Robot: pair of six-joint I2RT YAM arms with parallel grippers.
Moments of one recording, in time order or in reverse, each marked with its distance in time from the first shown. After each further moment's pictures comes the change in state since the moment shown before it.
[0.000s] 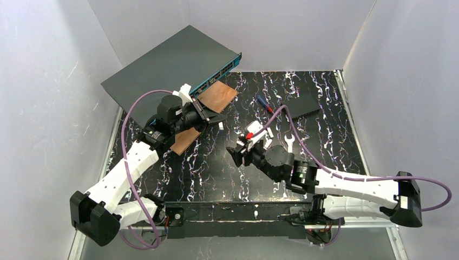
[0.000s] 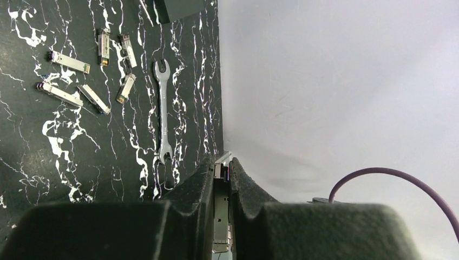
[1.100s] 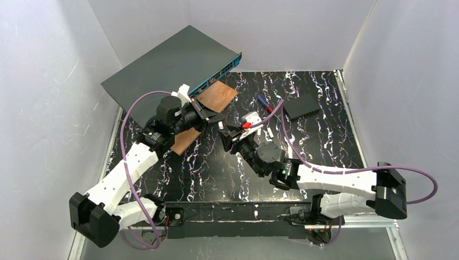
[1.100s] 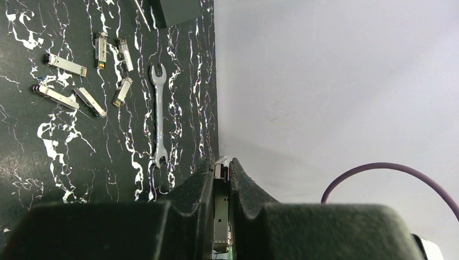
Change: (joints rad) left arm -0.005 -0.013 -0.017 0.026 -0.021 -0.027; right arm 0.000 0.198 0.077 0.351 0.154 0.041
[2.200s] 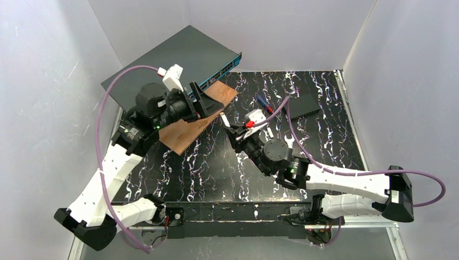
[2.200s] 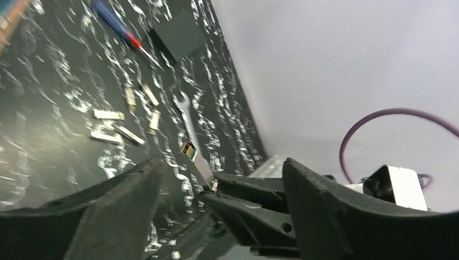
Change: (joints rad) left arm -0.033 -0.037 0.335 -0.342 -0.065 0.361; right arm 0.005 -0.068 0.040 -0.113 0.001 -0.059
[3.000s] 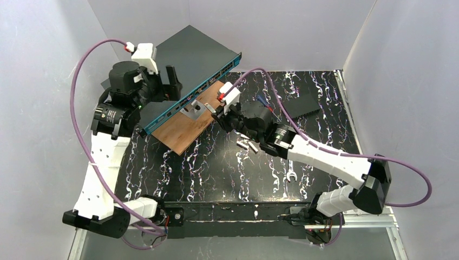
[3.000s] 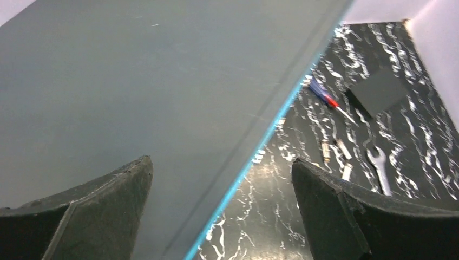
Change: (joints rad) left arm 0.248 0.126 0.365 -0.318 -0.286 0.665; right arm -0.232 0.242 0.393 -0.396 -0.434 -0.069
